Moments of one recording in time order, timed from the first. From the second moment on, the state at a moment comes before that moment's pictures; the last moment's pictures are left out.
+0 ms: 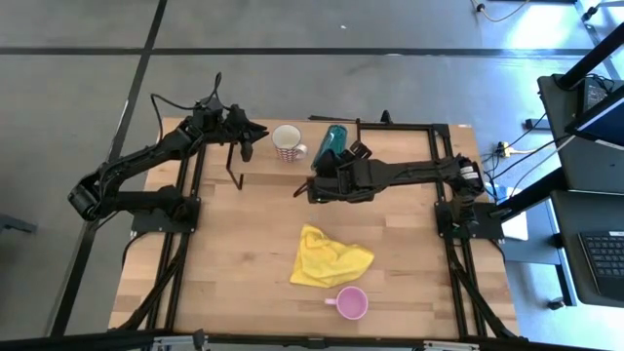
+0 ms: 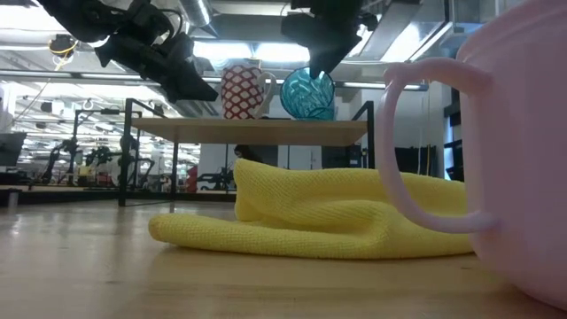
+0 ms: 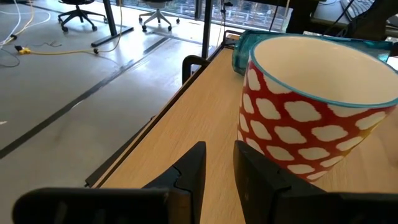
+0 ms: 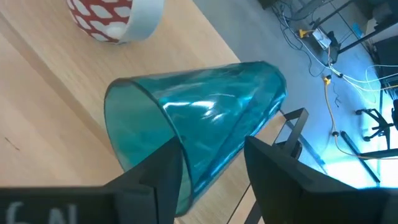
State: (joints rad) left arm 0.86 1.06 0.67 0.01 0.44 0.11; right arm 0.08 1.94 1.87 -1.26 0.86 0.62
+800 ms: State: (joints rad) left arm 0.86 1.06 0.67 0.00 0.44 0.11; right arm 0.07 1.97 1.88 -1.25 0.90 0.60
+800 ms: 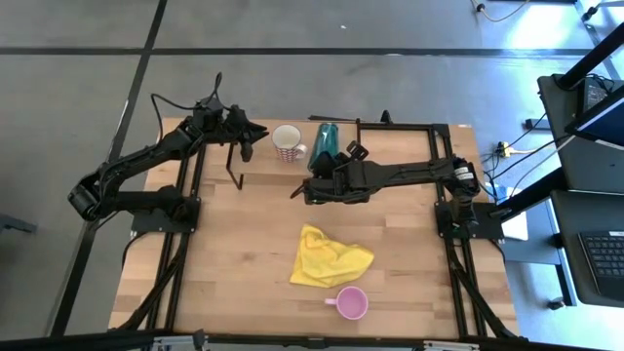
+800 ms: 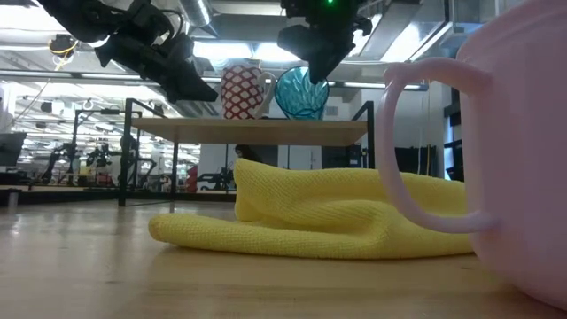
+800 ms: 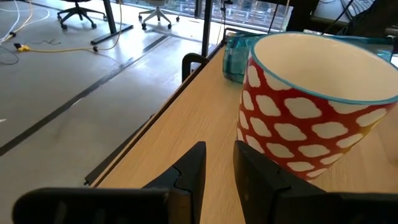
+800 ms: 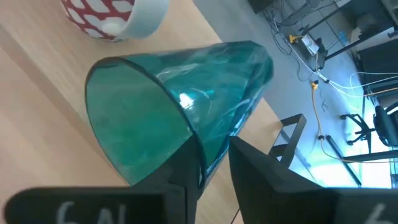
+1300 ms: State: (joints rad) left arm 0.86 1.06 0.67 -0.02 0.44 0.11; right arm 0.07 1.97 1.88 -1.26 0.90 0.63
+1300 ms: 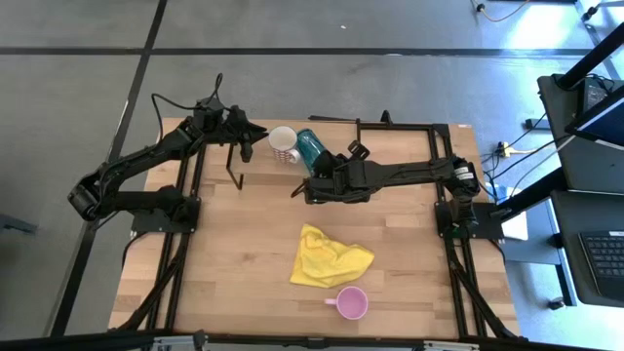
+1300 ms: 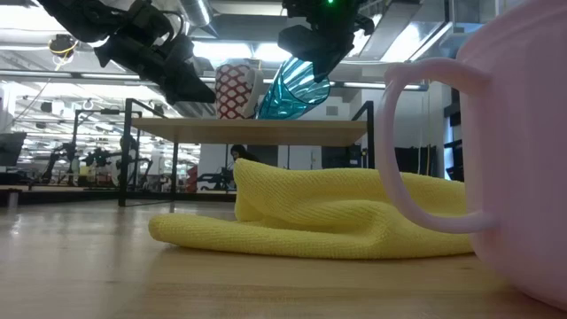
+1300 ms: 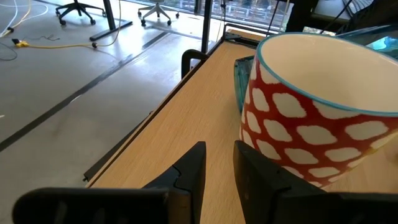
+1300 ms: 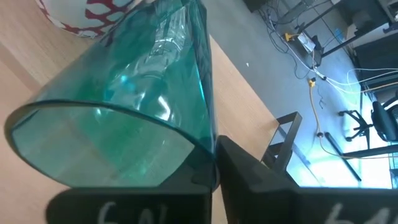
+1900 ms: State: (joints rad) left arm 0.86 1.06 0.67 -0.04 0.45 0.11; right arm 0.06 1.97 1.87 -1.38 0.94 0.75
